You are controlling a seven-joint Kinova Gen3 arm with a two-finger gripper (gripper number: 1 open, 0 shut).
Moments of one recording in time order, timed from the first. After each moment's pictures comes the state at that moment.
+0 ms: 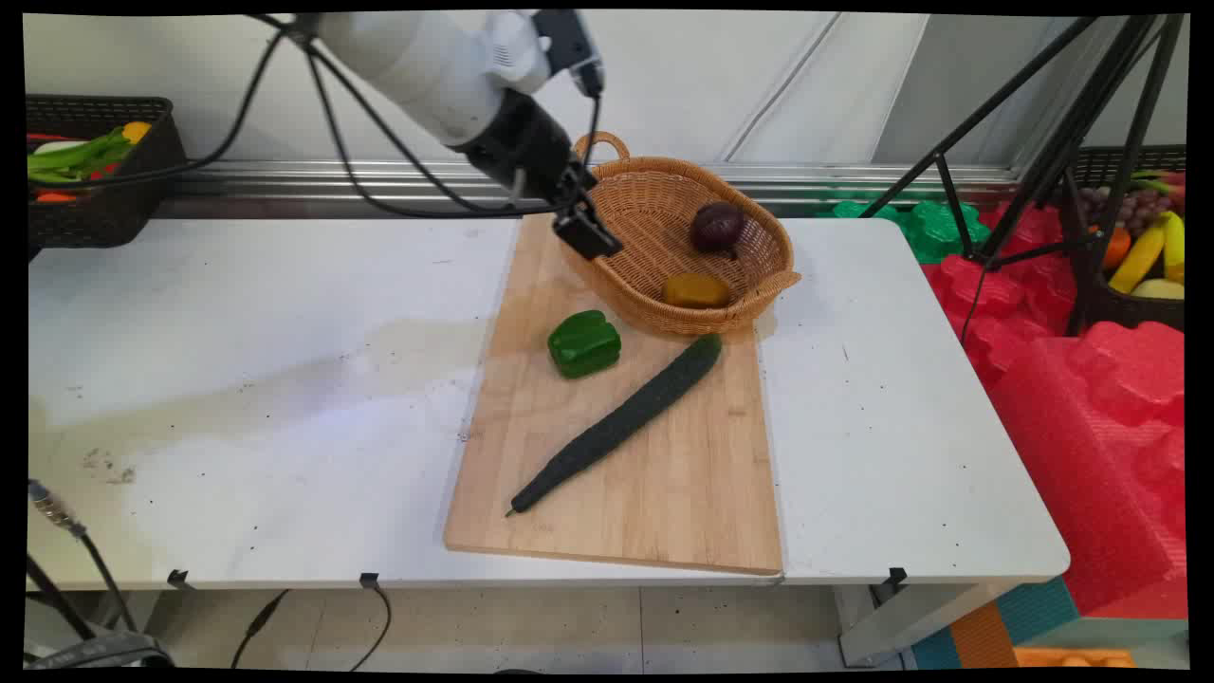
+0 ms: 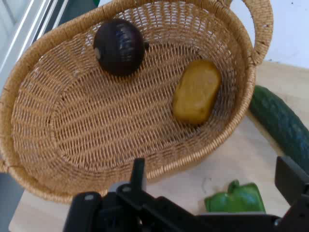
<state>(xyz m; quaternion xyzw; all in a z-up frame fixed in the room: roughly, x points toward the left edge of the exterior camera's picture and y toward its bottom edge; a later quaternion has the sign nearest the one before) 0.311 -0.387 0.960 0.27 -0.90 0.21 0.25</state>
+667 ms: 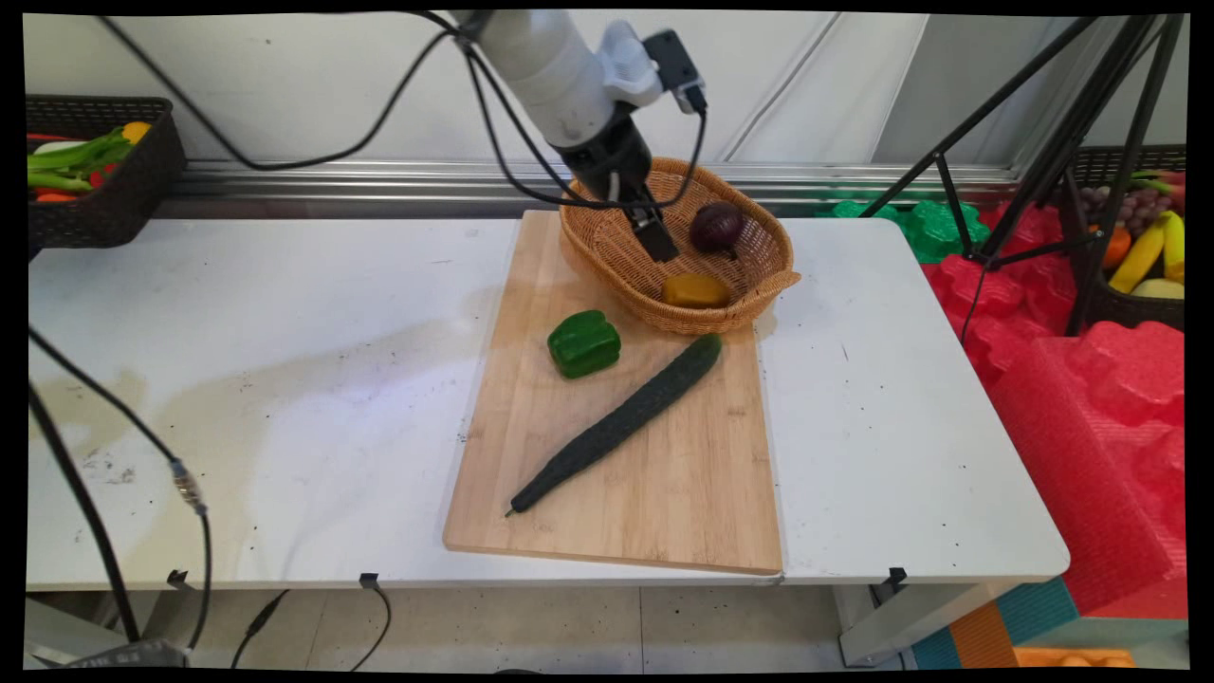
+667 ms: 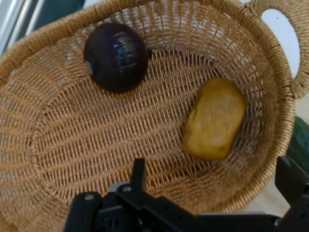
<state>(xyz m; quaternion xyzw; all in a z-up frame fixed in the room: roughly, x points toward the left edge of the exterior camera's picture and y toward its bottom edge) 0.250 -0.474 0.930 0.29 -0.92 0.18 0.21</state>
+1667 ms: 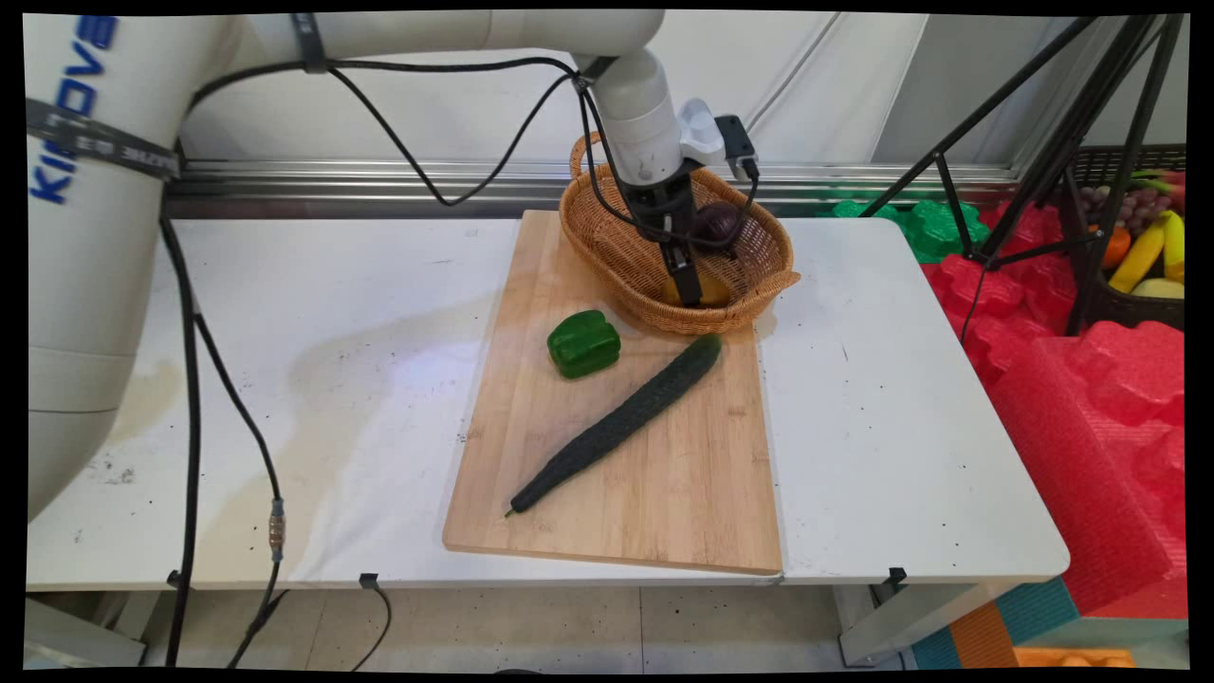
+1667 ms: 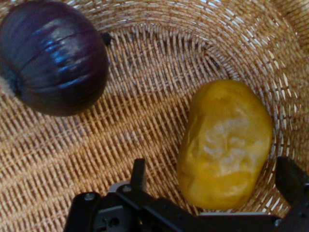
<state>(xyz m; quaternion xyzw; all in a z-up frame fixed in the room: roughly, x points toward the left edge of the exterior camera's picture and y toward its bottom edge) 0.203 -0.569 0.853 0.26 -0.95 0.09 0.14</state>
